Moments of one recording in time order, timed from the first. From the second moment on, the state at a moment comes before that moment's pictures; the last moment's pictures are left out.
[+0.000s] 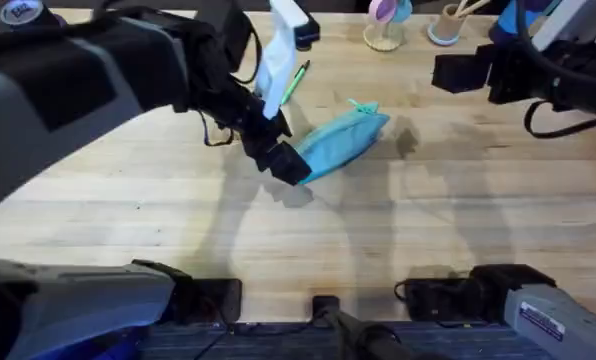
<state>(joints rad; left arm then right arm) -0.31 1.52 1.03 -0.84 0.63 0.75 0.00 1.01 0.91 -0.51 -0.10 -0.11</state>
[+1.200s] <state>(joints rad) -0.32 1.59 1.03 -0.78 0.60 0.73 0.05 1.10 0.95 -0.59 -0.43 -0.18</state>
